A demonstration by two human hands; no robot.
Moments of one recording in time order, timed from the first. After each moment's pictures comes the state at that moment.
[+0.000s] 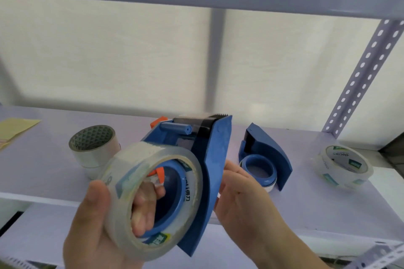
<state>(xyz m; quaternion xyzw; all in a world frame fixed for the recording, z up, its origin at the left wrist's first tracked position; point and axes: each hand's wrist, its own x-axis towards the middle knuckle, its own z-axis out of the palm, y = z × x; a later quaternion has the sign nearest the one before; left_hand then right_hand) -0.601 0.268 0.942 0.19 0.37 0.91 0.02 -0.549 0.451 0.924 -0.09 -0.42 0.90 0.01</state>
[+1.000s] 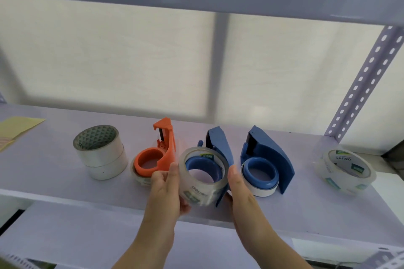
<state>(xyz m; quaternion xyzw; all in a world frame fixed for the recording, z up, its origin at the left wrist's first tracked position) -0.618 0.338 0.893 -0.05 0.64 0.75 0.14 -0.559 0.460 0.879 -0.14 -0.66 0.73 0.10</state>
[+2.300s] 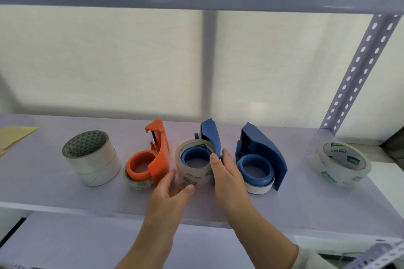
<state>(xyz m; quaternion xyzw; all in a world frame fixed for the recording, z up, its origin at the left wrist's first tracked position) -0.613 0.348 0.887 0.00 0.73 0.67 0.16 -0.592 0.465 0.893 -0.23 -0.70 0.66 0.14</state>
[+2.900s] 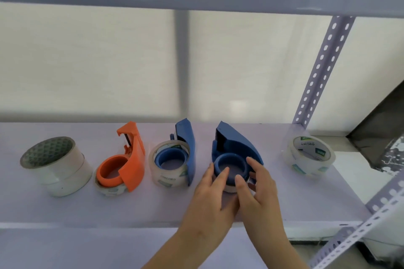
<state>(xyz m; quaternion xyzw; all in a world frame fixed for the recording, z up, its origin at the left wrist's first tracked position) -0.580 0.432 0.865 0.35 0.83 0.43 0.10 -0.519 0.522 0.869 -0.30 -0.77 0.48 0.29</state>
